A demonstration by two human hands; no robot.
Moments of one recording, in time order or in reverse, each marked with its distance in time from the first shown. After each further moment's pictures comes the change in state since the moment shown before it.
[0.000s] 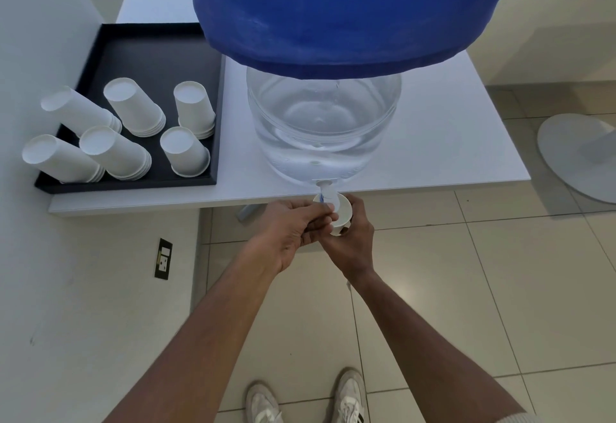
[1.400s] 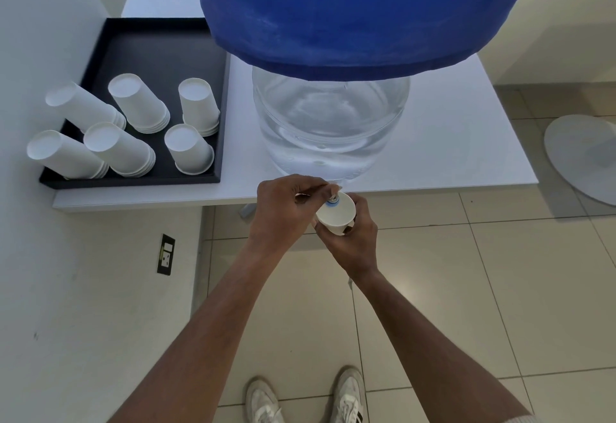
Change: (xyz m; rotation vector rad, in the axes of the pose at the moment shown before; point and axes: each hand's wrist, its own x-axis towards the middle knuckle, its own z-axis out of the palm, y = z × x) left_hand 0.006 0.008 -0.009 0.704 0.179 0.909; right_hand 0.006 0.006 0.001 -0.035 0.001 0.020
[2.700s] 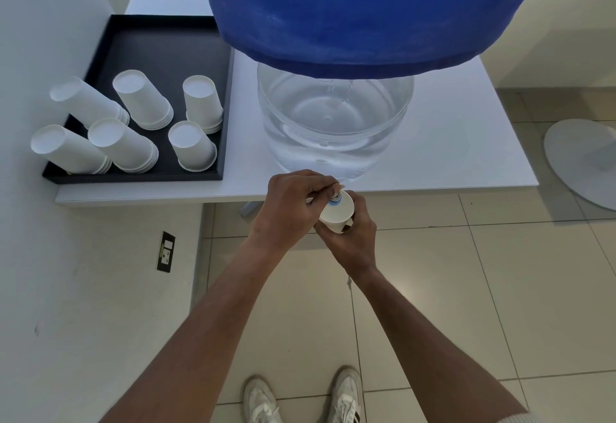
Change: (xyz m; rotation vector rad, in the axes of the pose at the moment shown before) left_hand 0.002 0.007 -0.005 0.167 -0.059 0.260; right_hand -0.002 -0.007 0.002 0.028 -0.024 0.017
